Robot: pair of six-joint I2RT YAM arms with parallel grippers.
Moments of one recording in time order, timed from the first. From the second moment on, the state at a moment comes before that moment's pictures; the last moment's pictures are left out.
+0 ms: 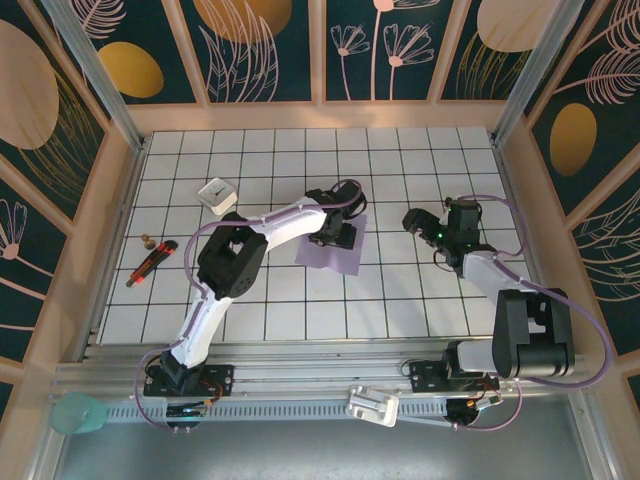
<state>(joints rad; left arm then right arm) -0.79 2.28 1.80 -0.79 -0.07 -0.56 0.05 1.33 0.60 0.02 -0.21 0.54</state>
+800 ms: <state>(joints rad) -0.65 1.83 0.85 0.39 0.55 -1.05 0.22 1.20 0.63 -0.09 -0.48 0.50</state>
